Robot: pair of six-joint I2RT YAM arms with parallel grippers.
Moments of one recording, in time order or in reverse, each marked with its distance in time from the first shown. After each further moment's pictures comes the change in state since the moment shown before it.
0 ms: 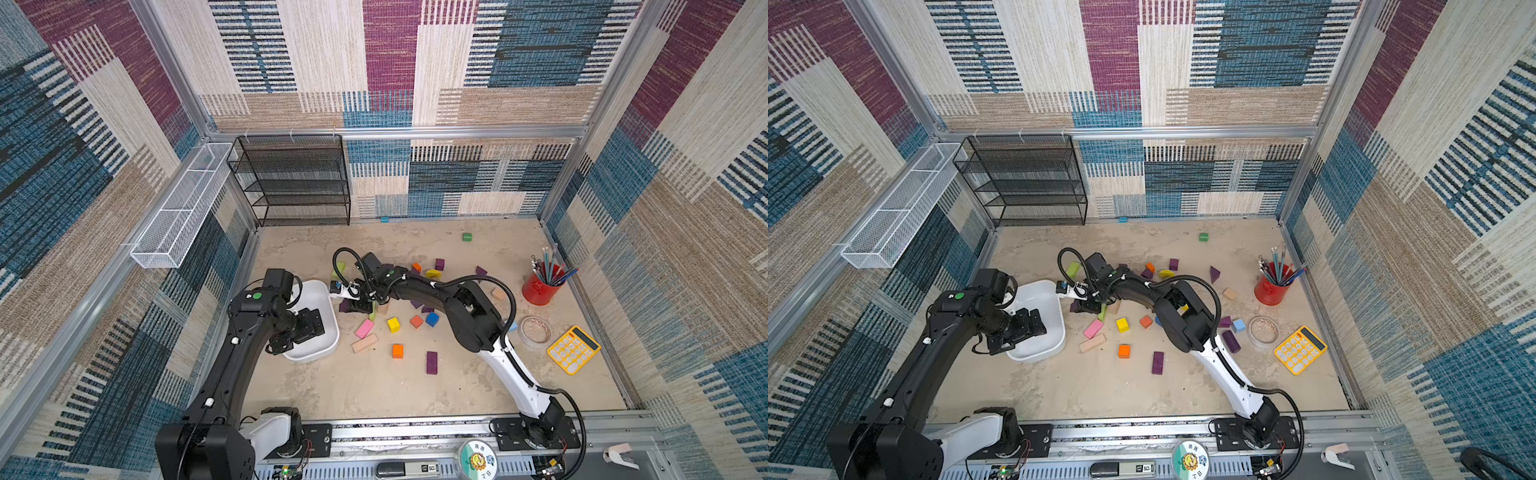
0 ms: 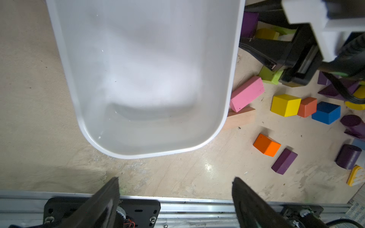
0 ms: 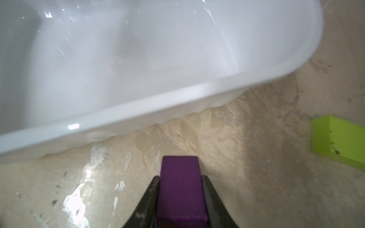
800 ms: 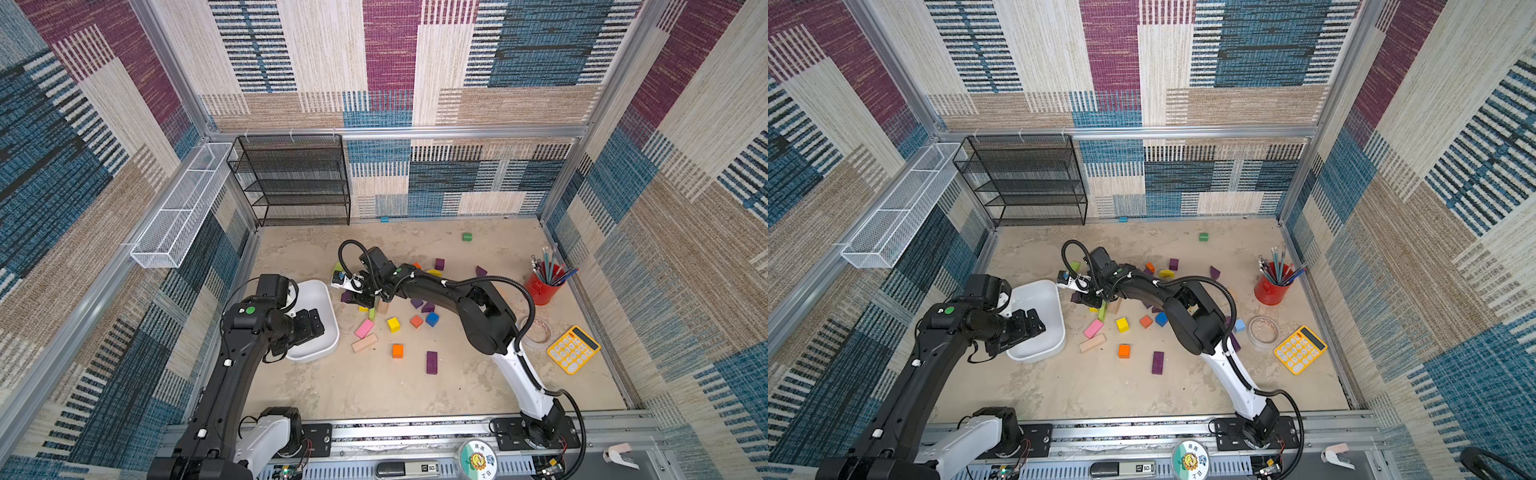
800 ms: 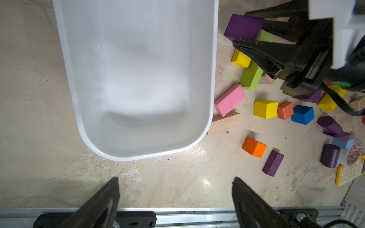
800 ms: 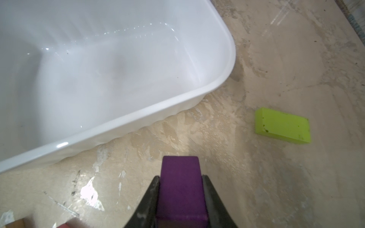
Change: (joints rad) left arm 0.001 -0.120 -0.035 0.052 0.005 -0.005; right arm 0.000 -0.150 -0.137 0.093 0.098 0.107
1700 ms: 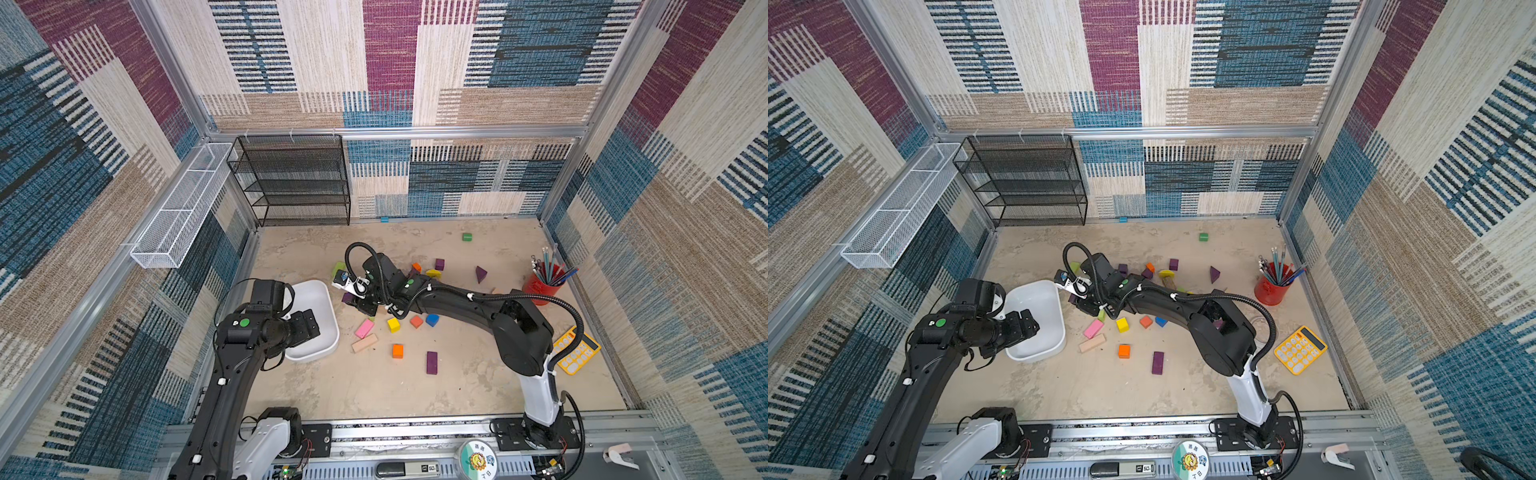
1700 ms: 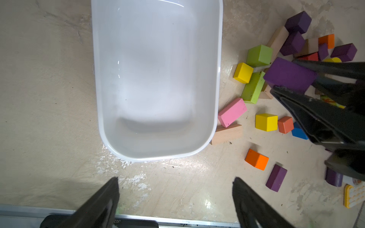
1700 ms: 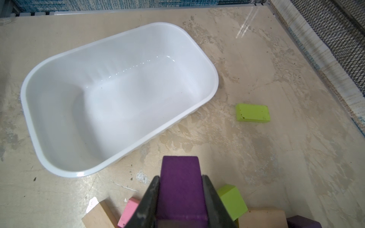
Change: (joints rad) left arm 0.000 -0.092 -0.014 0.012 -0.085 -0.044; right arm 0.098 -0.303 -0.285 0.114 0.184 0.223
